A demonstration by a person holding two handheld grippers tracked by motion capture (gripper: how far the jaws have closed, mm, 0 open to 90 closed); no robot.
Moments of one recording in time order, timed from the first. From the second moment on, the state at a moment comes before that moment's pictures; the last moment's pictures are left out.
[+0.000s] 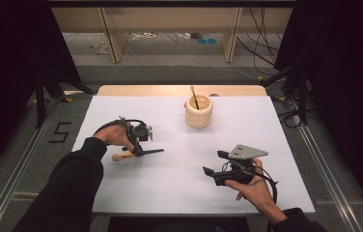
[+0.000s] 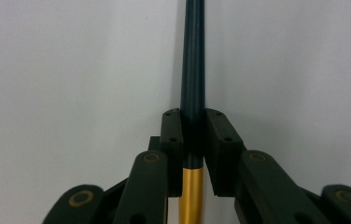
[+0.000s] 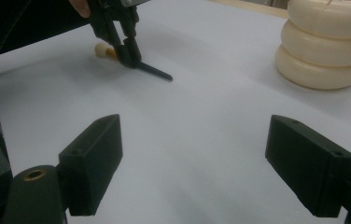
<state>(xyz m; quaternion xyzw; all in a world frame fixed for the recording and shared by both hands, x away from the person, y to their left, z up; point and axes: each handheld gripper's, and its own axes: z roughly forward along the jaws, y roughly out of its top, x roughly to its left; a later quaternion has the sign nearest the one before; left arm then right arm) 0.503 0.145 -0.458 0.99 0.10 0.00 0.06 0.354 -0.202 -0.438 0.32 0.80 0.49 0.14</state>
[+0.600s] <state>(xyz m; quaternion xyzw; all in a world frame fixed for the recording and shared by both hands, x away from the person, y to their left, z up) 0.499 0.145 -0.455 0.99 0.12 -0.01 0.06 0.354 -0.201 -0.439 0.32 0.80 0.49 0.14</state>
